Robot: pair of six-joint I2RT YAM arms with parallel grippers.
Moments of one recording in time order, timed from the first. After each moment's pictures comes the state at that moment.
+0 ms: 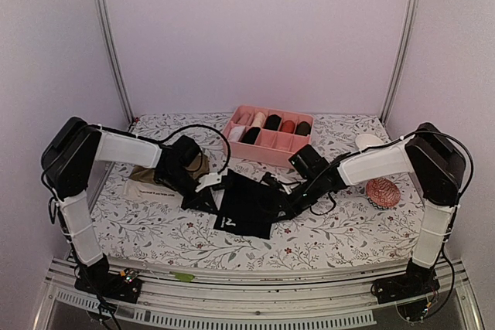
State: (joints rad) left arm -0.55 1.89 1.09 -0.52 0.61 0.83; right arm 0.77 1.90 1.07 -0.23 -0.58 0.18
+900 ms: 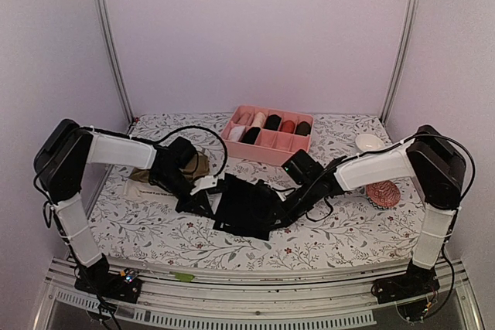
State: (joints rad) left arm -0.55 1.82 1.05 -0.58 0.62 0.88; right arm 0.84 1.88 1.07 -0.25 -0.60 0.21
